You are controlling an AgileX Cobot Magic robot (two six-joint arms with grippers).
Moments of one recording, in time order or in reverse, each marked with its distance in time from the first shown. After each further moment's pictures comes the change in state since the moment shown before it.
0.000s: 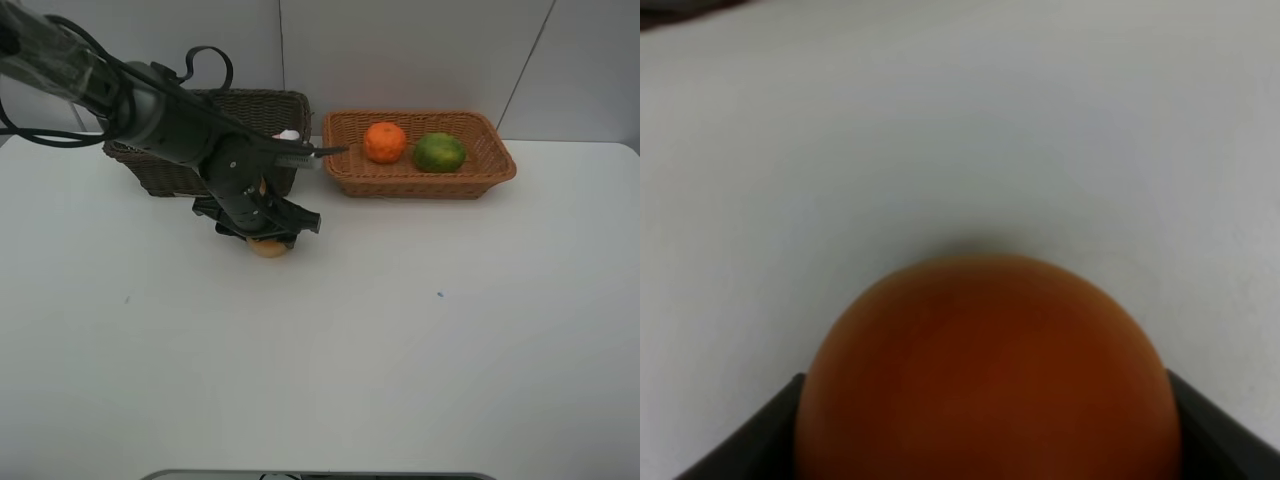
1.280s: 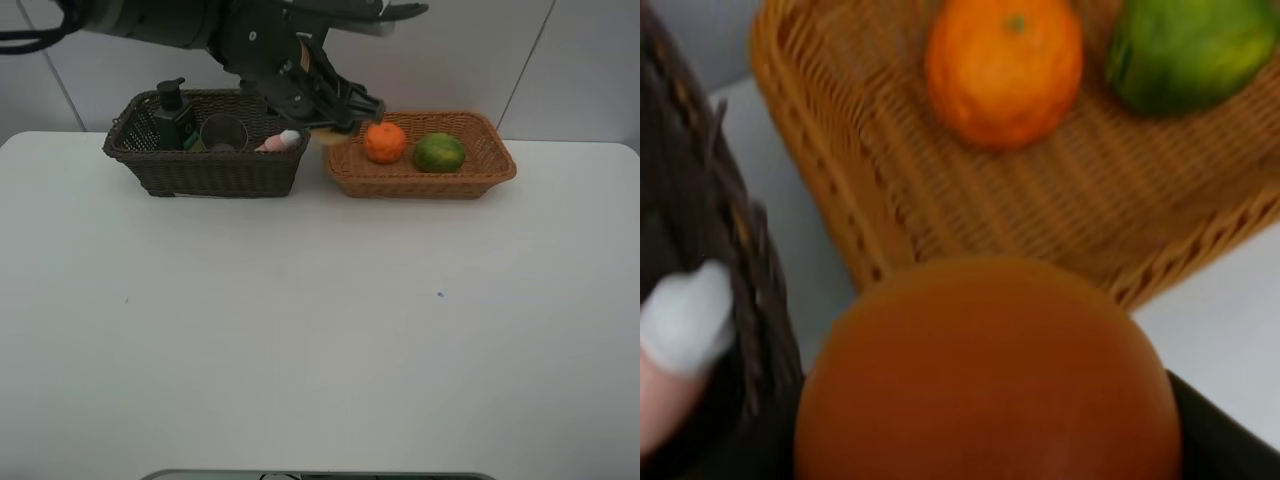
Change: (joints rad) left arm -0.071 -0.144 -0.275 -0.003 -0.005 0.232; right arm 0.000 0.000 0.000 0.000 0.000 0.000
